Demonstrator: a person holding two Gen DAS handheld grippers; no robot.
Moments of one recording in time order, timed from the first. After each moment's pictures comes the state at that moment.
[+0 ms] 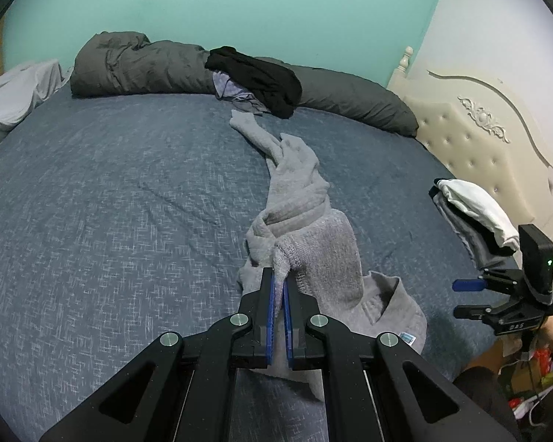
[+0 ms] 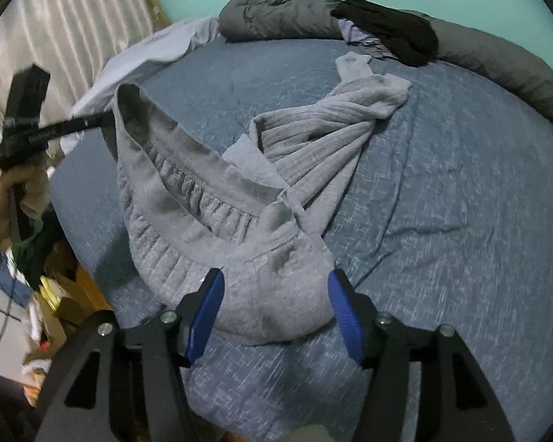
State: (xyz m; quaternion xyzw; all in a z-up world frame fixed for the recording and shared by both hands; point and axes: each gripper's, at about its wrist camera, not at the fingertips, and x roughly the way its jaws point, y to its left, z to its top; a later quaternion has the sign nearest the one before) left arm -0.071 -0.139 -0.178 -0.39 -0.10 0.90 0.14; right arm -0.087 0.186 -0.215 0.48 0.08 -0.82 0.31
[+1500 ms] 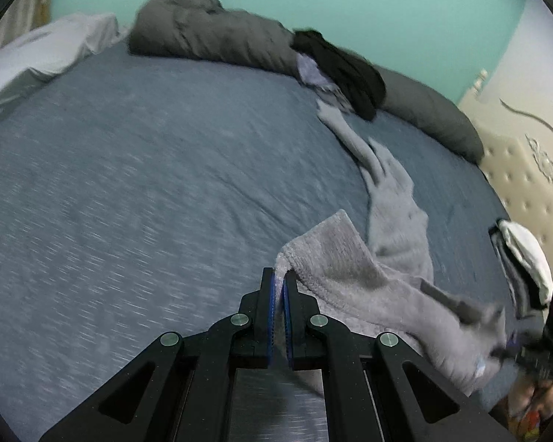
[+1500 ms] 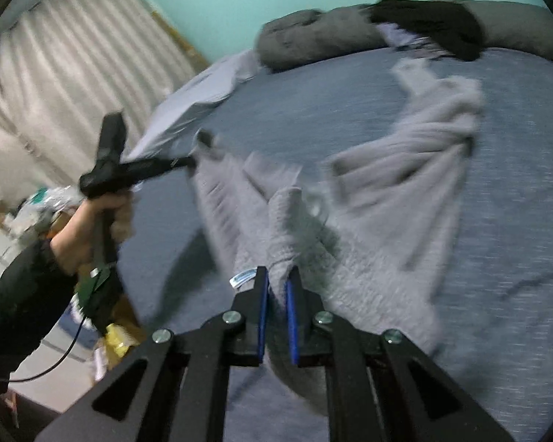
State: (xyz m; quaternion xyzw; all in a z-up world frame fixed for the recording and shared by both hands) left arm -0.156 -0.258 -0.212 -0.41 -0.15 0.90 0.02; right arm -0.129 0.107 -0.225 0.45 -0.08 -0.78 0.43
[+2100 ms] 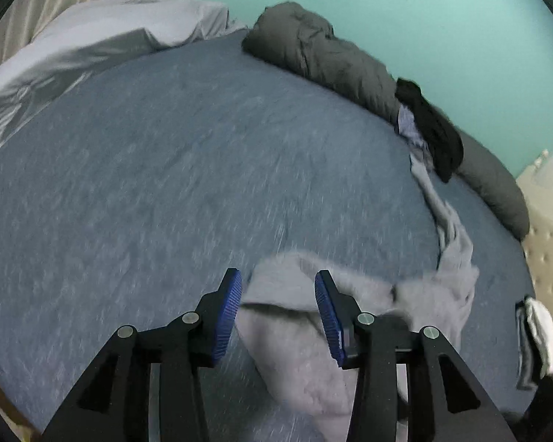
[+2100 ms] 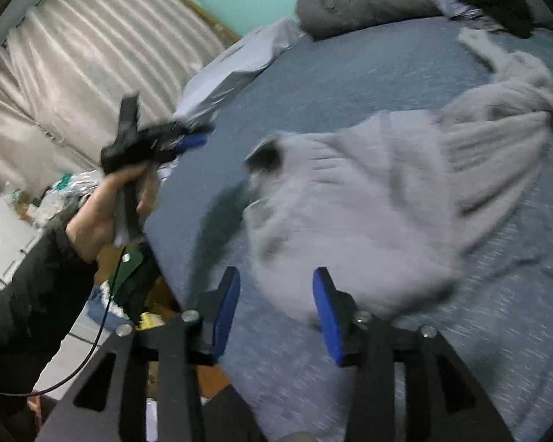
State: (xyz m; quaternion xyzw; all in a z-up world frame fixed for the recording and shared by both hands) left arm -0.098 -0.353 -0.237 -0.42 -0.23 0.87 -0.08; right arm -0.108 0.042 -0.230 0.48 -0.10 -0.75 0.44
